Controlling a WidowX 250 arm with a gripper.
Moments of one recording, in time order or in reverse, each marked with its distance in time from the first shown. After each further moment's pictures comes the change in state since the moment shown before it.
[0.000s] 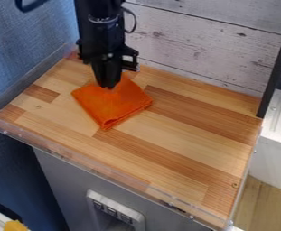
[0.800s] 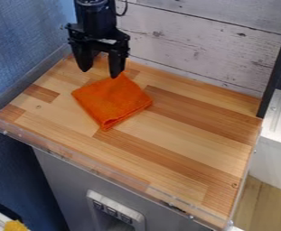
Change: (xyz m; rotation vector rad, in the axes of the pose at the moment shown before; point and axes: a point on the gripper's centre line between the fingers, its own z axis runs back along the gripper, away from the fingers) arm -0.001 0.008 0.032 0.007 -0.044 -0.007
